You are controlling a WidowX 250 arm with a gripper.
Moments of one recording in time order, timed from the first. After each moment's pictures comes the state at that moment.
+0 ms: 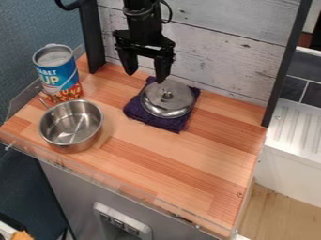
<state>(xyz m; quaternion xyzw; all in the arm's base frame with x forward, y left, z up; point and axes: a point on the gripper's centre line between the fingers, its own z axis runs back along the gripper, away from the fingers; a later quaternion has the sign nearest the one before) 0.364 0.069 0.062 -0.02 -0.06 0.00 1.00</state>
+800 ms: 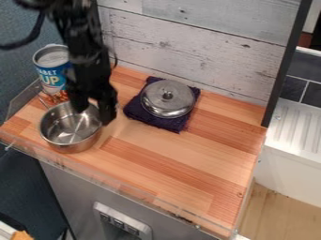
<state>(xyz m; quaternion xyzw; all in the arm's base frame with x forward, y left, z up) 0.278 0.124 0.013 0.01 -0.03 -0.04 1.00</state>
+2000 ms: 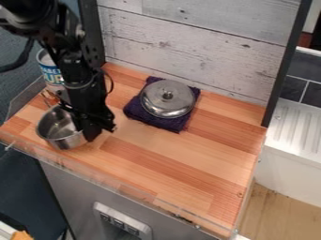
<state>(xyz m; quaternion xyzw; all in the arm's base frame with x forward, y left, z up) 0.255 0.101 0.012 0.02 -0.04 -0.03 1.00</state>
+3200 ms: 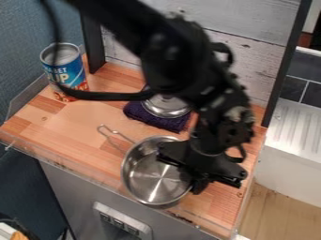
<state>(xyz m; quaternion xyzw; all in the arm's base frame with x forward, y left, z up) 0.246 -0.086 0.017 0.06 -0.11 0.08 0.99</state>
